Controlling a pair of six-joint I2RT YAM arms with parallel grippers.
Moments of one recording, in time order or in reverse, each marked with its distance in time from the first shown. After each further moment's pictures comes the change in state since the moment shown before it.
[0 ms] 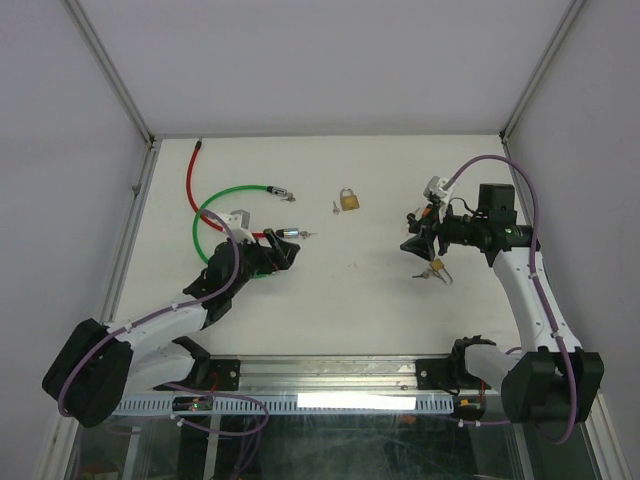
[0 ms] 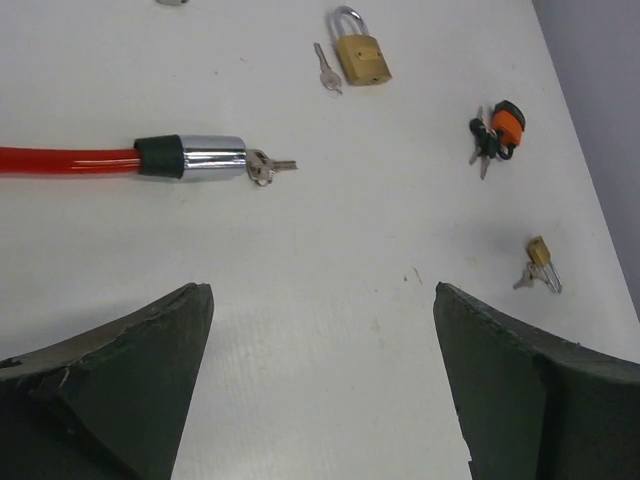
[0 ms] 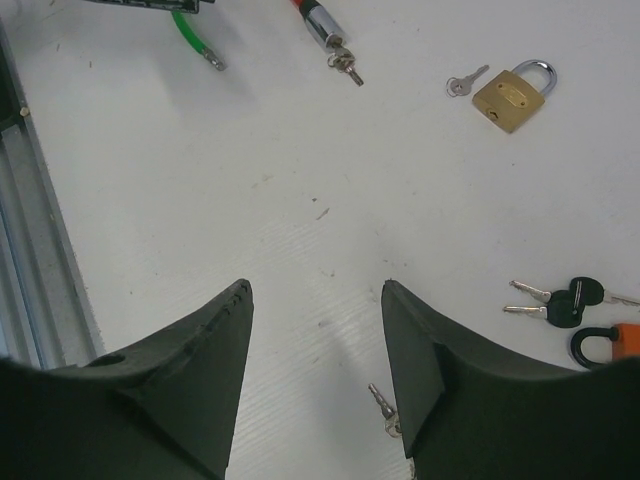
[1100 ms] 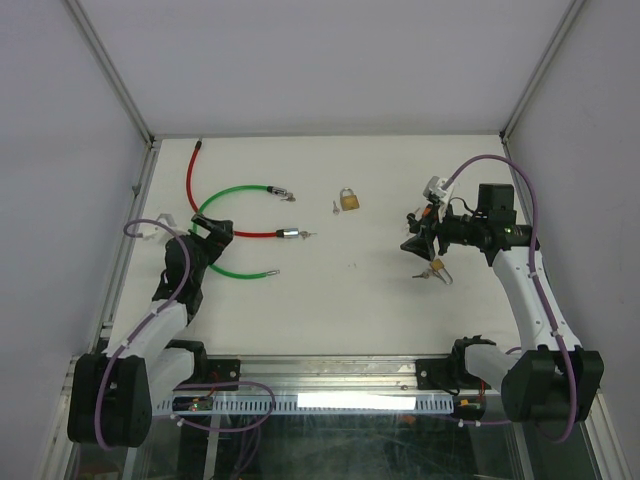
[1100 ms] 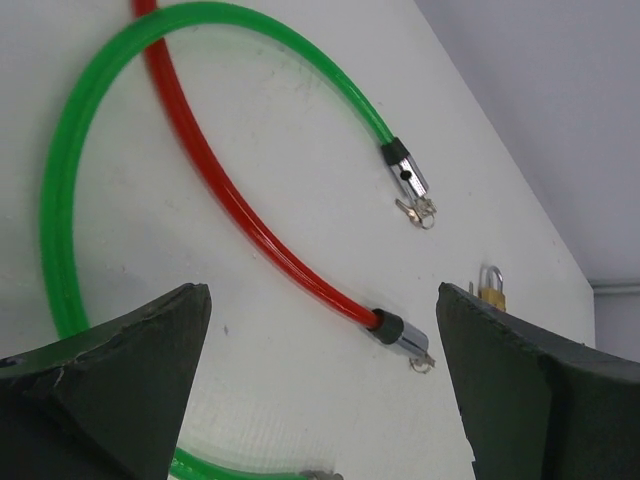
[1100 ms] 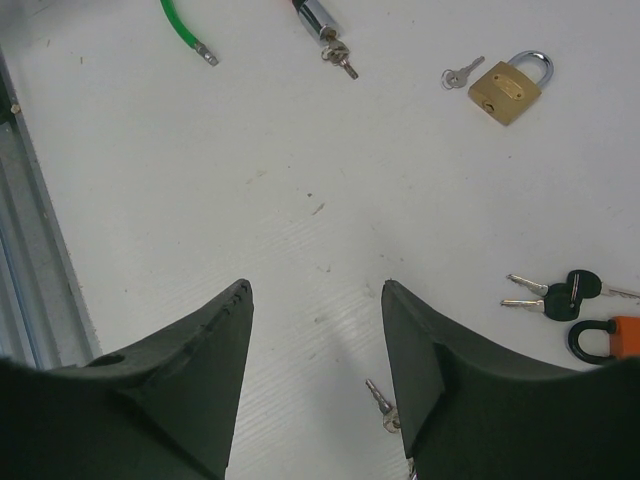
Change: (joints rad) left arm 0.533 -0.088 -0.033 -0.093 -0.011 -0.203; right arm 0.001 0.008 0.000 0.001 0.017 0.000
